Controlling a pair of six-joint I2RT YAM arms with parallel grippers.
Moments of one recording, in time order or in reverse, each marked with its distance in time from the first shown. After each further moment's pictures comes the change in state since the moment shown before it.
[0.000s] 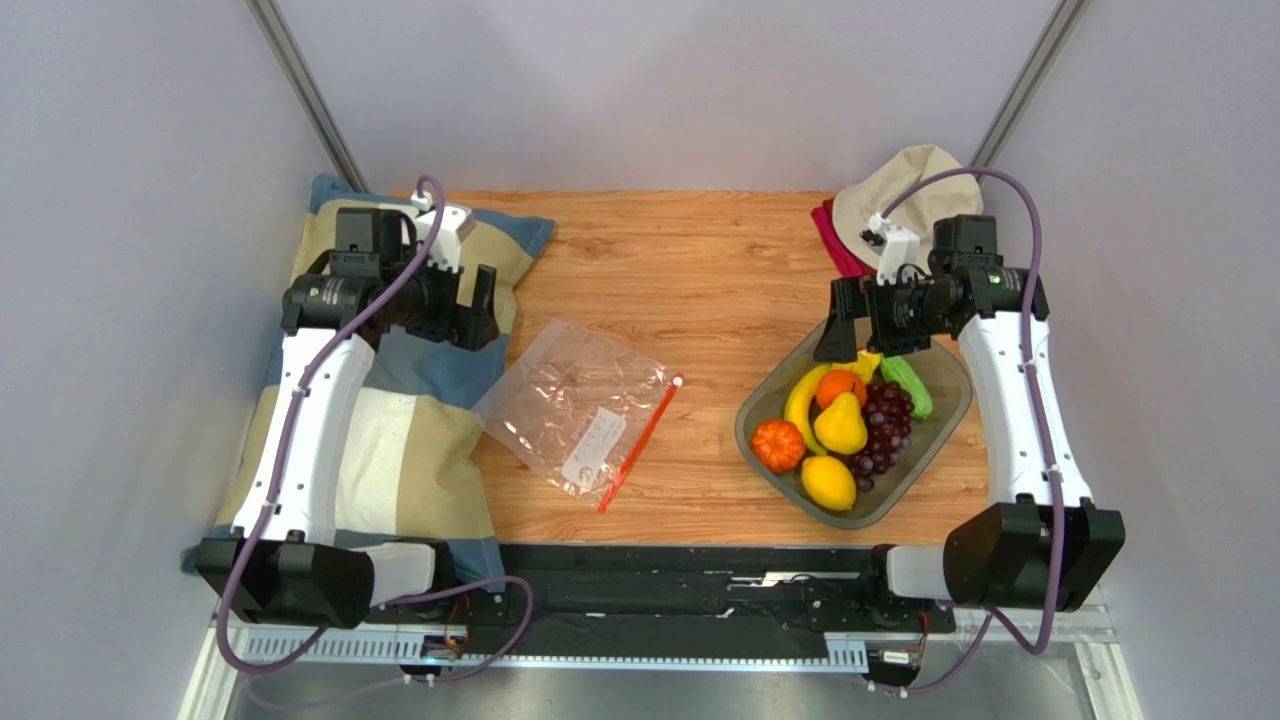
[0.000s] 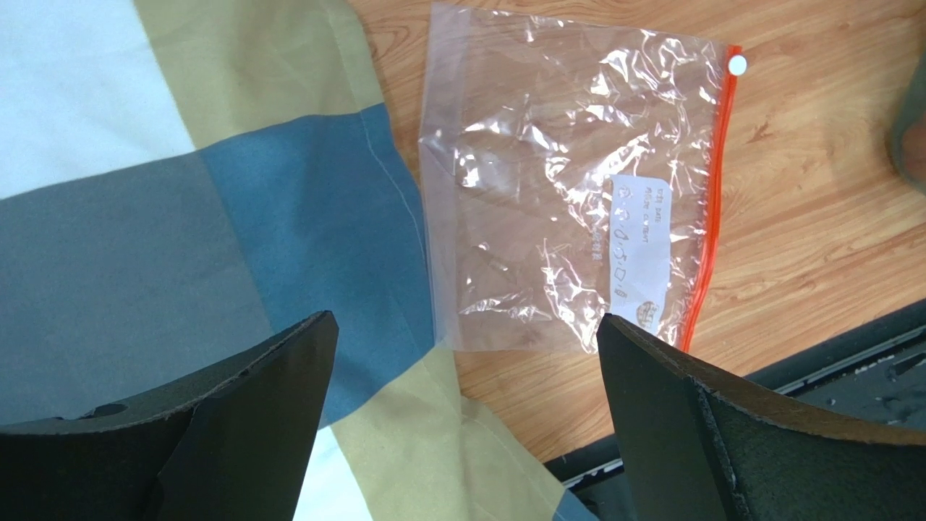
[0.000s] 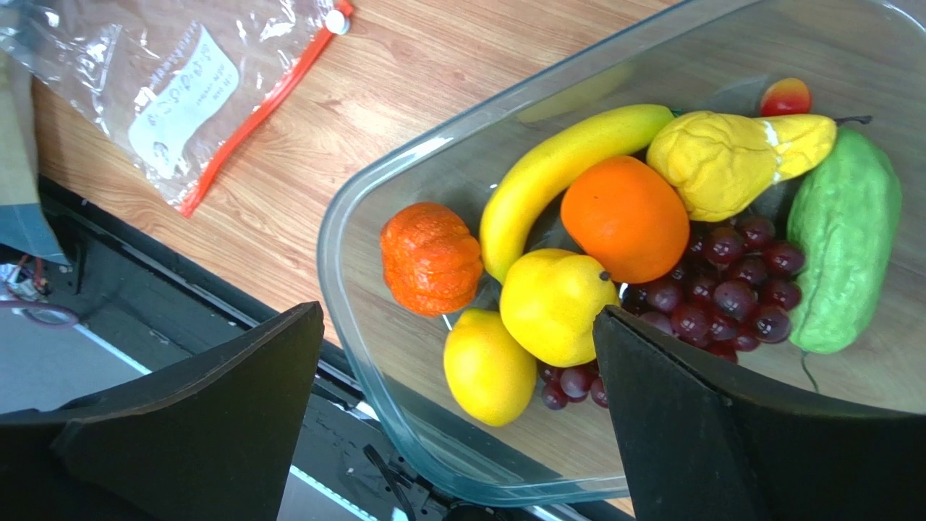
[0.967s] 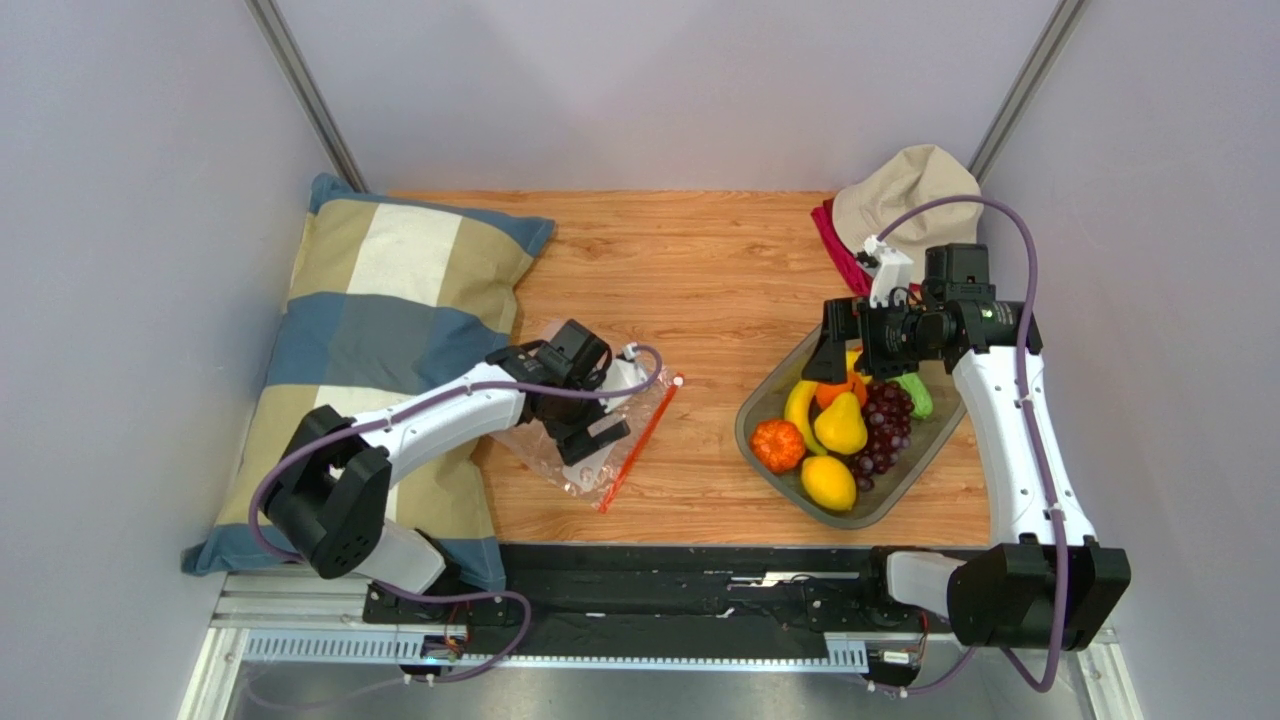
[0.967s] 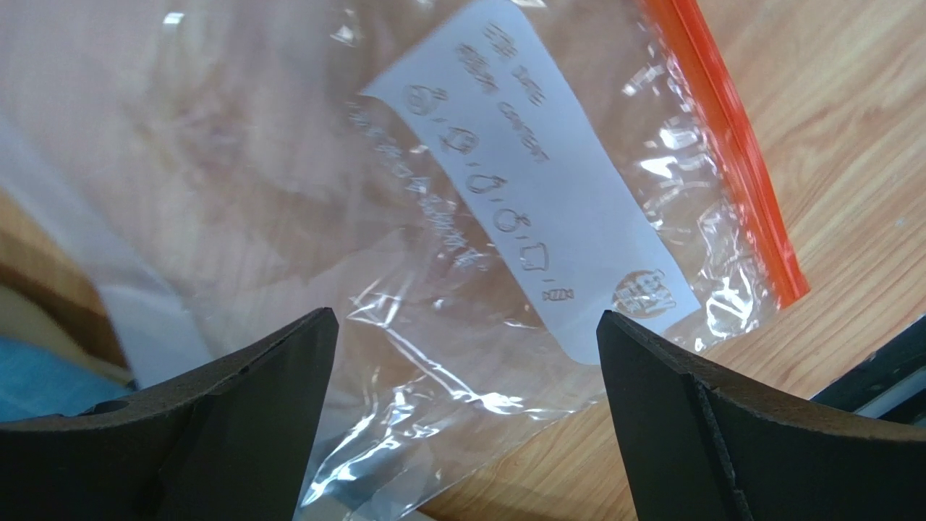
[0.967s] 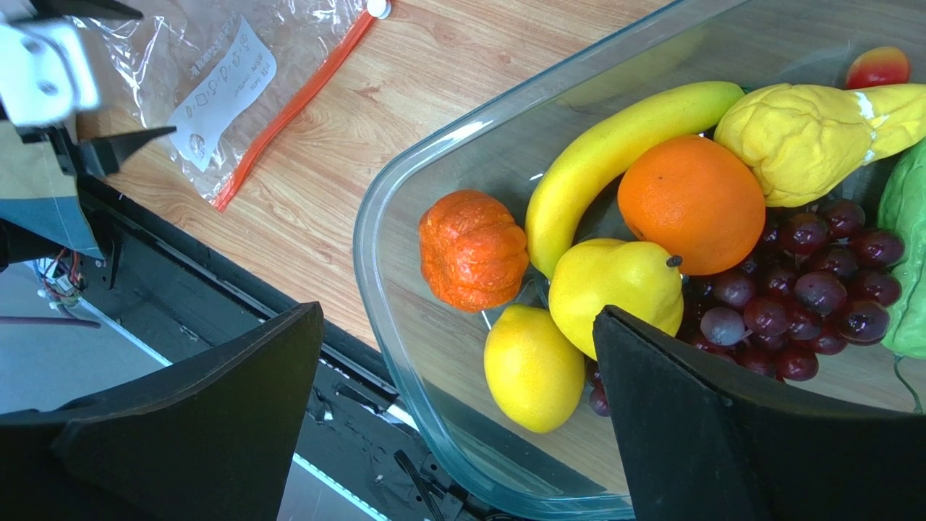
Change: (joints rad) left arm -0.646 0.224 -0.478 0.401 -0.289 0.233; right arm 0.032 -0.118 -0.151 0.073 -0.036 0.075
